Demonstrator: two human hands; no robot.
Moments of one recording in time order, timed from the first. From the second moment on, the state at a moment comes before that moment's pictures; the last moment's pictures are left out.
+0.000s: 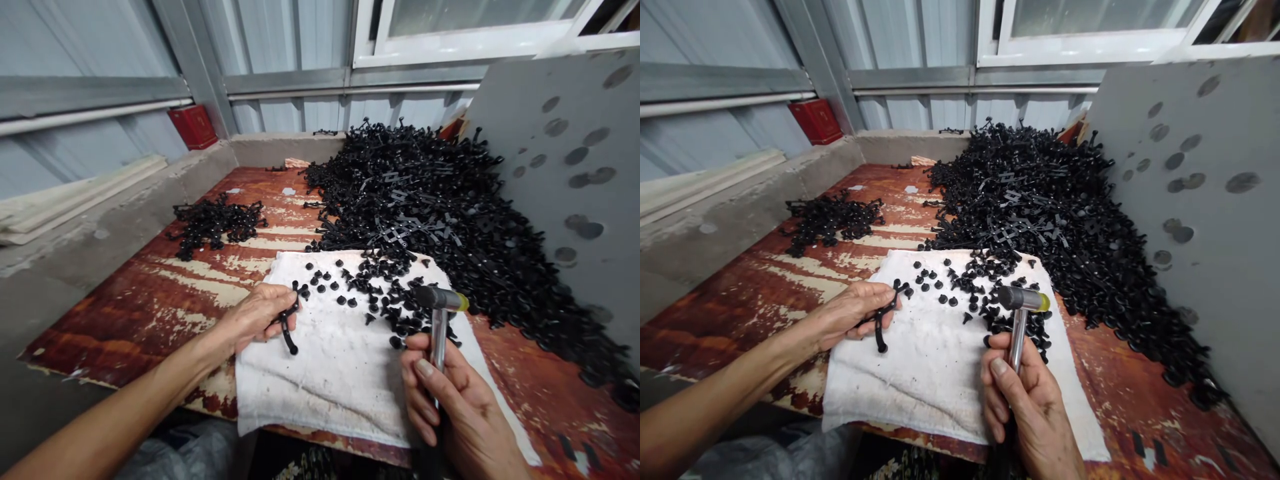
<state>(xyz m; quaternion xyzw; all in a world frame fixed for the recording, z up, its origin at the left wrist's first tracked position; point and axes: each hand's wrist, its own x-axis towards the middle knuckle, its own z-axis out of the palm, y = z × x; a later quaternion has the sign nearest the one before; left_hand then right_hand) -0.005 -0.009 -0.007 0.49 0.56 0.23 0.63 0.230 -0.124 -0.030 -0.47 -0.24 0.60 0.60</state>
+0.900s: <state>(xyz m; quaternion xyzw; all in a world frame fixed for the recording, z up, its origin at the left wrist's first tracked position) -0.003 0.002 0.008 0.54 0.61 0.14 0.57 0.241 -0.111 -0.026 -0.56 -0.52 0.50 0.39</state>
